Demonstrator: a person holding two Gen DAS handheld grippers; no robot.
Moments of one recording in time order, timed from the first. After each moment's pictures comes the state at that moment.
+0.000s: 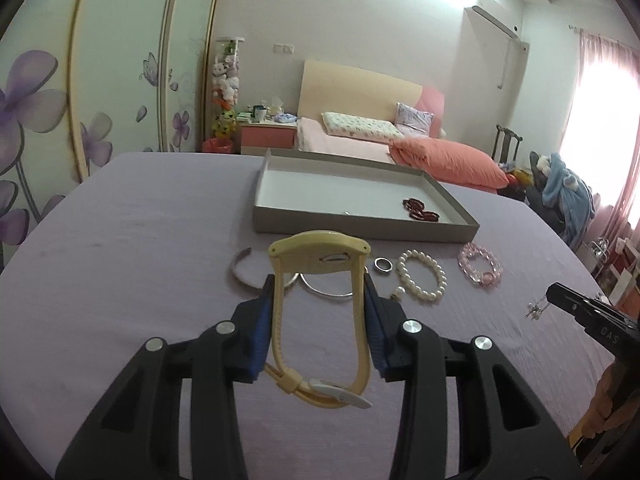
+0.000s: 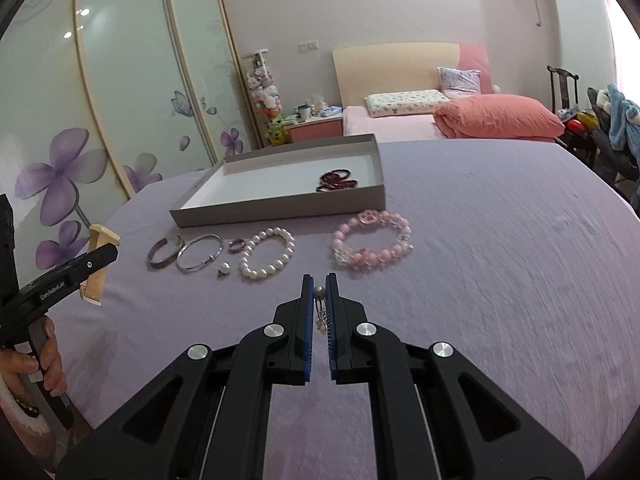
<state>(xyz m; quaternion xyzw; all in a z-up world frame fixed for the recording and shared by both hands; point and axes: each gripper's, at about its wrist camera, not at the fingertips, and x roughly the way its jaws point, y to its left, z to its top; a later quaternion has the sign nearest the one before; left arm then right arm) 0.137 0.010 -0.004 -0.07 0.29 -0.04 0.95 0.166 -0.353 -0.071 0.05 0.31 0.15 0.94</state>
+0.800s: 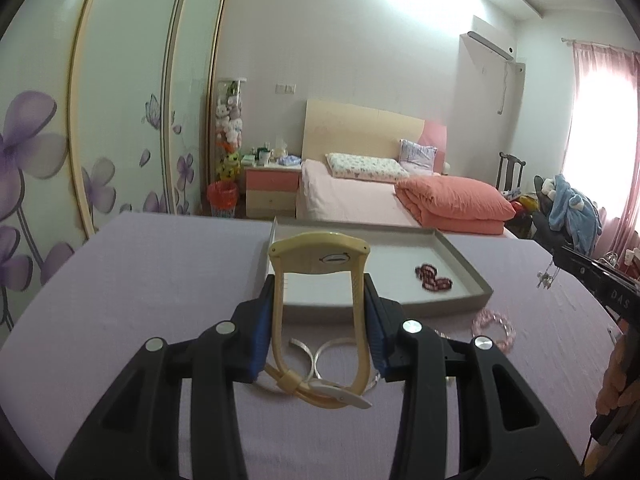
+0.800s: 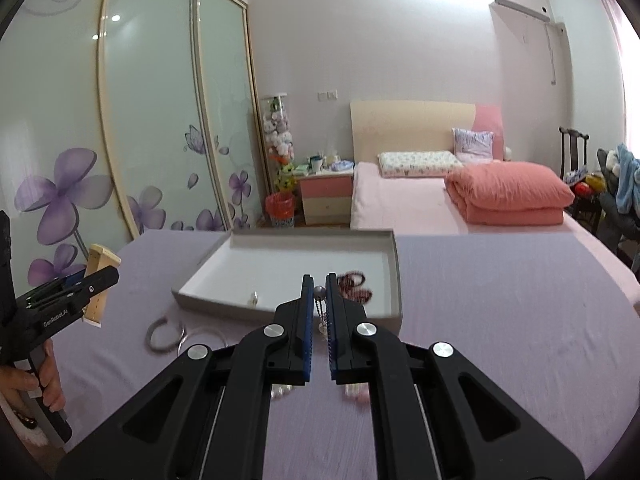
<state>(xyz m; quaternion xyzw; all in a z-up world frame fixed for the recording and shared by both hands) 0.187 0.013 0.039 -0.05 0.22 -0.03 0.97 0.222 -0.328 -0.006 0.01 0.21 0.16 0.96</state>
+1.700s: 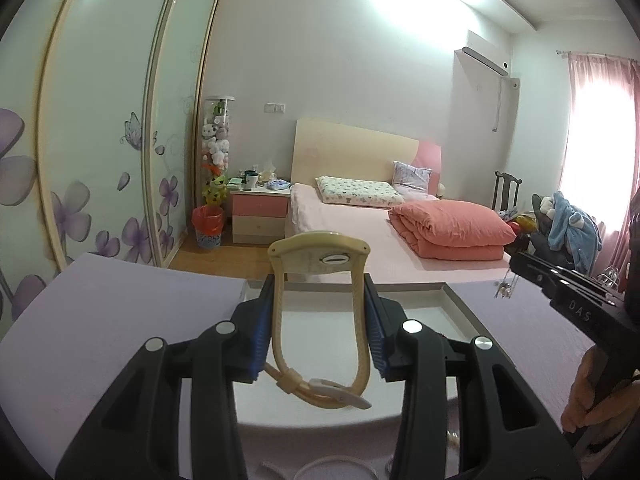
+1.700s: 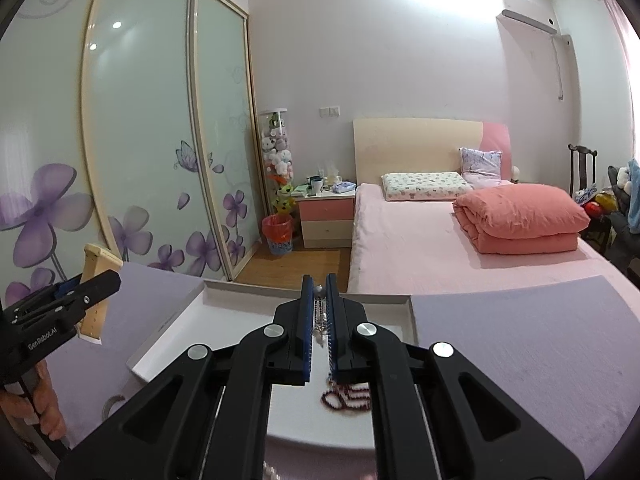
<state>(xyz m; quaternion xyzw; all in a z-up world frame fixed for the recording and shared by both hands) 0.300 -0.004 0.044 -0.05 0.19 -0.04 0.98 0.335 -0.302 -0.005 0.02 0.18 0.16 0.97</state>
